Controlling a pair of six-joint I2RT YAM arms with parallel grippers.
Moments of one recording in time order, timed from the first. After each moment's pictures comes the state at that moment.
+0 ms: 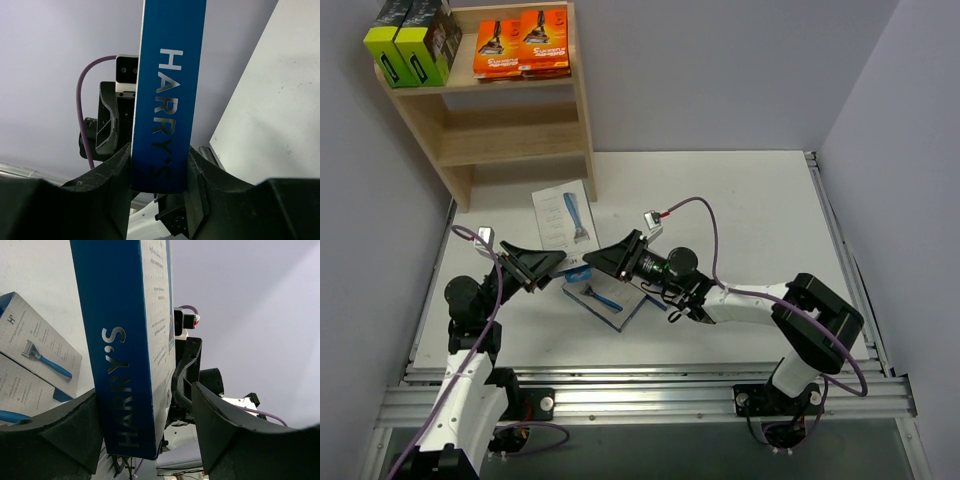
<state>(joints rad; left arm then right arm) 0.03 0.70 0.29 0.55 0.78 -1.41 0.89 1.61 0.70 1.06 -0.23 1.28</state>
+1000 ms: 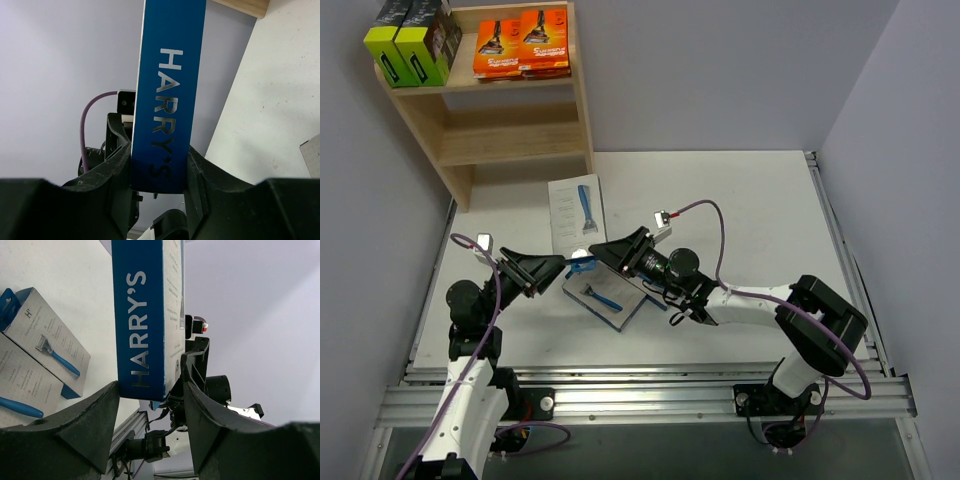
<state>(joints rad) 0.04 0.63 0.25 0.46 0.74 -1.41 0.89 1.58 0.68 1.03 -0.08 1.28</state>
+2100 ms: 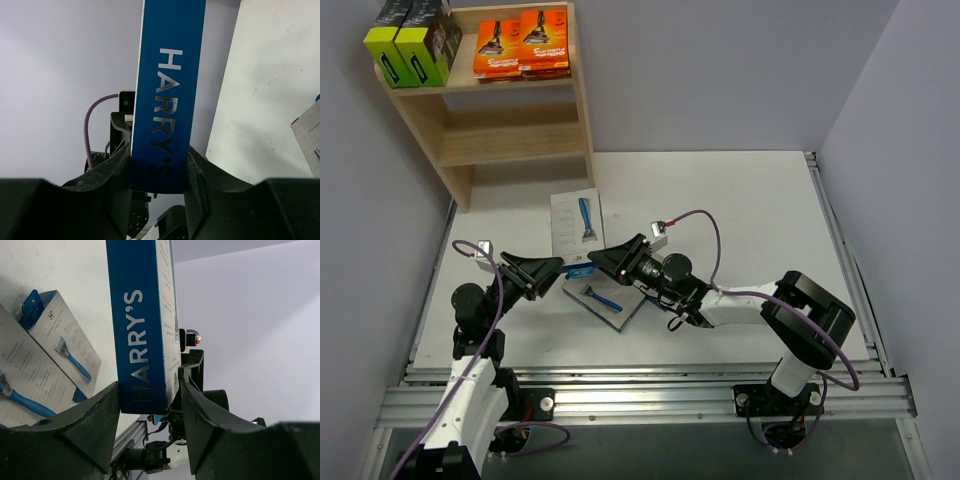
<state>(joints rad) 0.05 0.68 0.19 0.52 0.69 -1.42 0.91 1.64 0.66 1.05 -0.06 1.39</state>
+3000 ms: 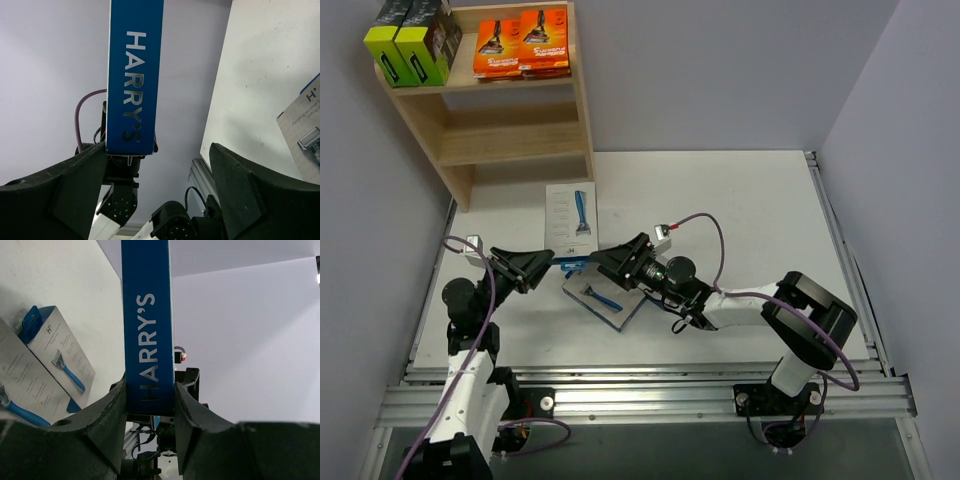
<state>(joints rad) 0.13 0.71 0.22 0.55 0.72 -1.48 0.90 1.64 0.62 1.07 -0.07 1.40</state>
